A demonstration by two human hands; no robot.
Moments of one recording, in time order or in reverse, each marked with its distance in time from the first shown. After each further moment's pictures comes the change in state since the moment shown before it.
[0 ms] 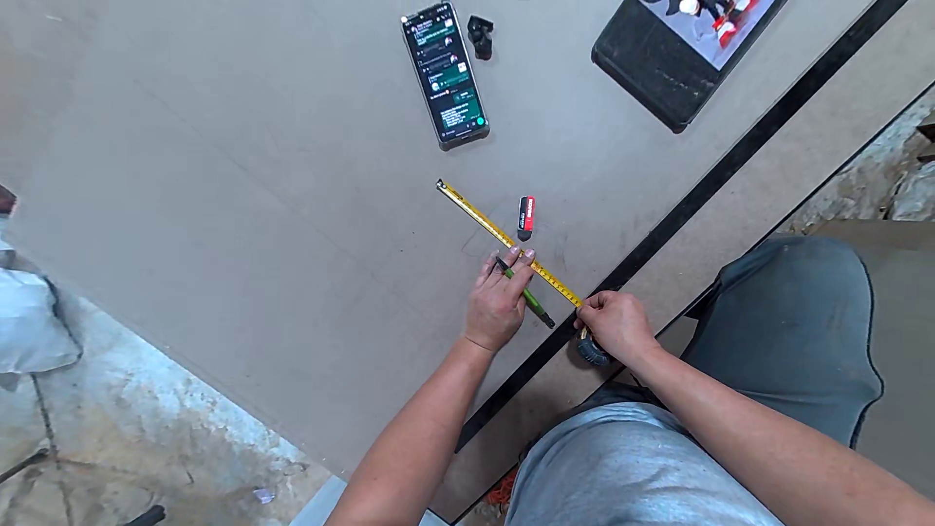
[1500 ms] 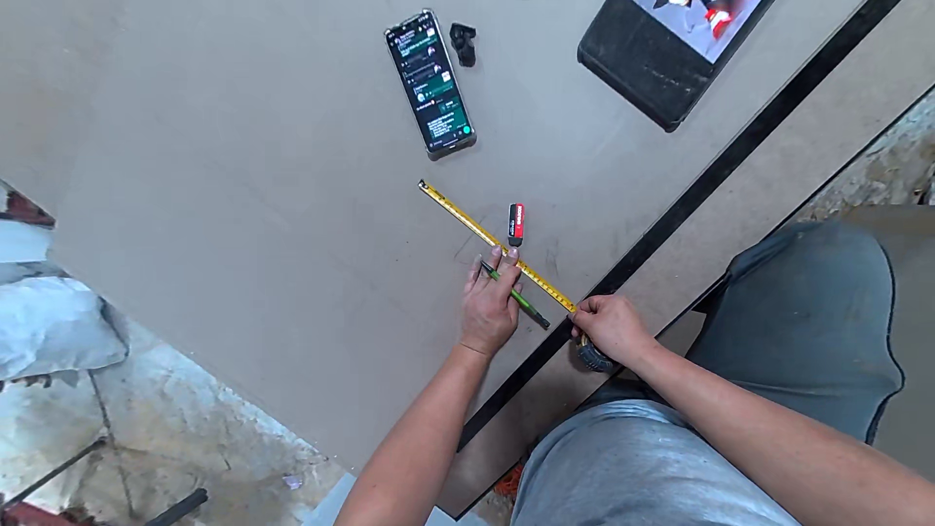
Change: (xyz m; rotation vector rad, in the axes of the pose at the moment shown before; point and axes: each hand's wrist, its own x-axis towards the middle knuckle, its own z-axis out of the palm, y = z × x) left_hand 0.002 0.003 -0.001 0.019 -0.042 -0.114; right_hand 0.013 0.013 -0.012 0.023 -0.163 -0.097
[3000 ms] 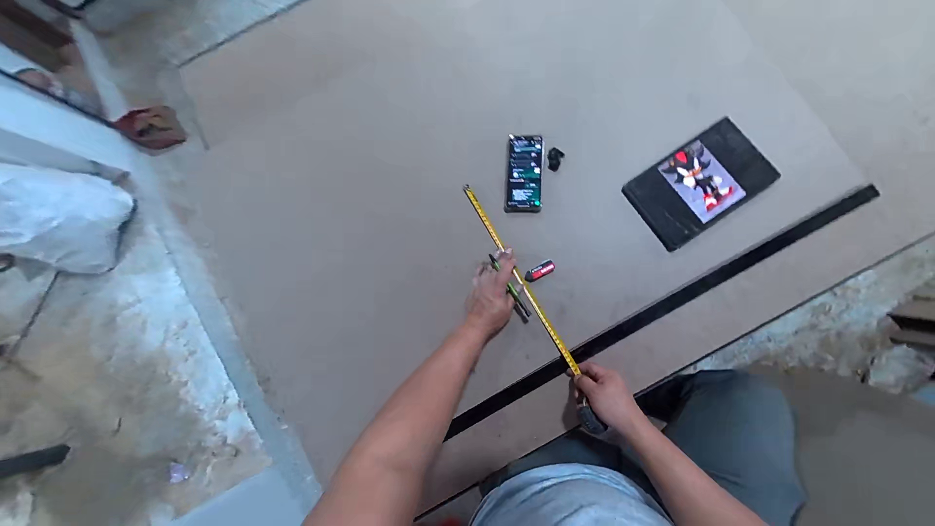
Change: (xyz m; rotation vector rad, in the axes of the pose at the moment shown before) left_hand 0.035 -0.032 -0.019 0.043 -0.004 -0.307; right_hand -0.021 0.045 -0.003 0.061 -0.115 -0.138
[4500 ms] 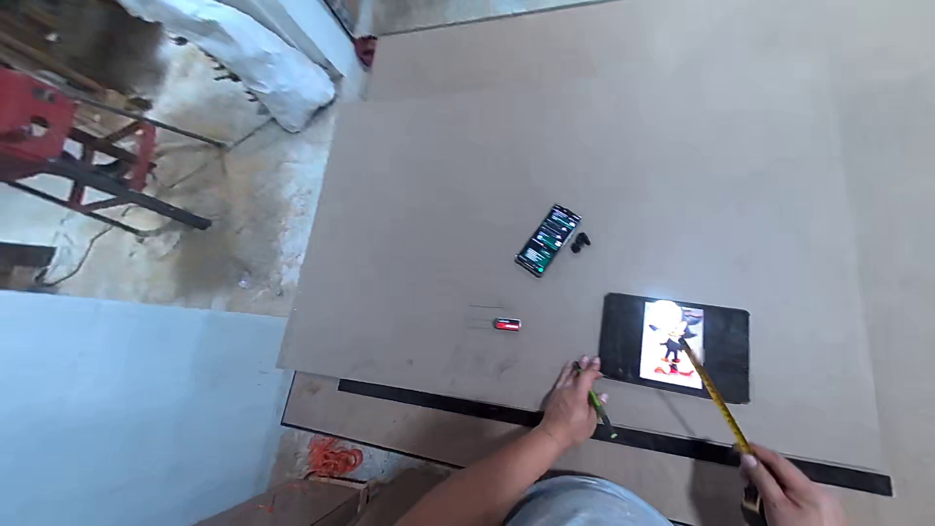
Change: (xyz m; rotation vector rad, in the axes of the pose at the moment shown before) left_hand 0.103 0.288 0.109 -0.413 0.104 -0.616; right_hand 0.101 -0.066 -0.462 -0.511 0.002 -0.551
